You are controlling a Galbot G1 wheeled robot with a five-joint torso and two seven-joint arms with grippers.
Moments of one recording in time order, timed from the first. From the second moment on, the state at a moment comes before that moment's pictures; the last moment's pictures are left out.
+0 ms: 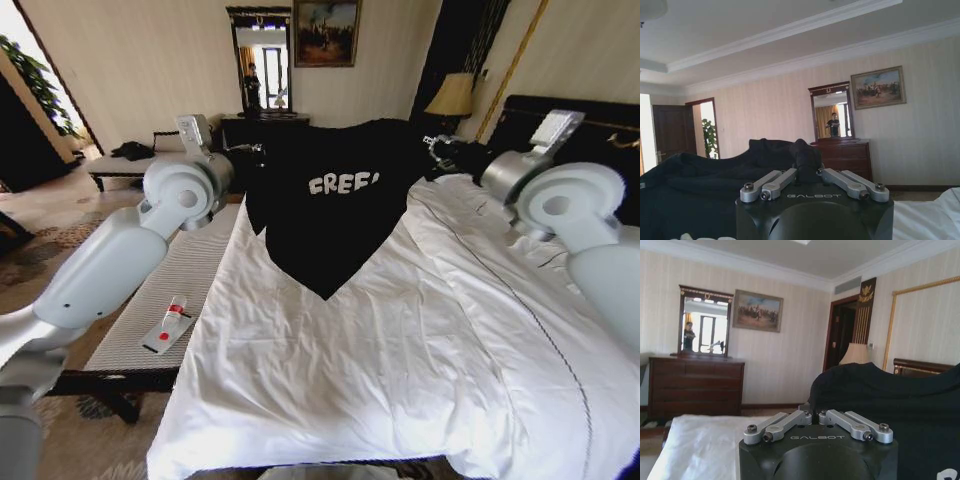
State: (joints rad) left arm -0.01 -0.73 0.18 -1.98 -1.53 0.48 -0.64; right arm -0.35 0.45 0.26 2.05 1.53 -0.44 0.29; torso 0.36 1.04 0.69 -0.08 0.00
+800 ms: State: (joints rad) left arm 0.89 -0.40 -0.43 -2.51 -1.63 0.58 -0.84; right arm -1.15 0.50 0.89 2.51 1.83 -0.54 0.53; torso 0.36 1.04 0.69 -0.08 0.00
